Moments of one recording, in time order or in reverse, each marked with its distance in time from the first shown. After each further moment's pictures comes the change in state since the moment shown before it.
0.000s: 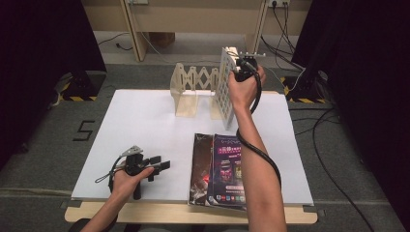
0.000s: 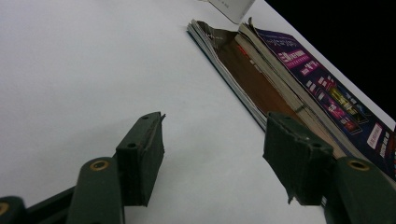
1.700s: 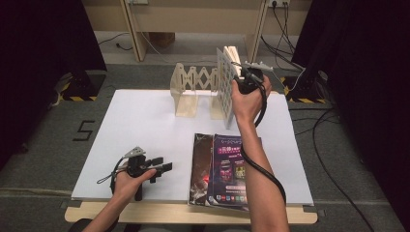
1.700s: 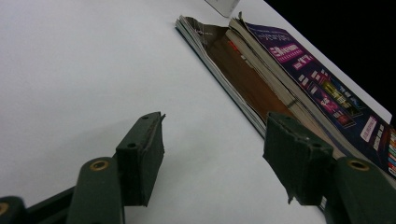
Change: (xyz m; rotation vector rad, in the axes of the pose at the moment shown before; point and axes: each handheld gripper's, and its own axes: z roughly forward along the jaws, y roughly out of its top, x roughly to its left) left arm -0.009 -0.002 0.002 0.013 -0.010 0.029; right arm -0.004 -0.027 -0.040 -0.100 0.015 -0.009
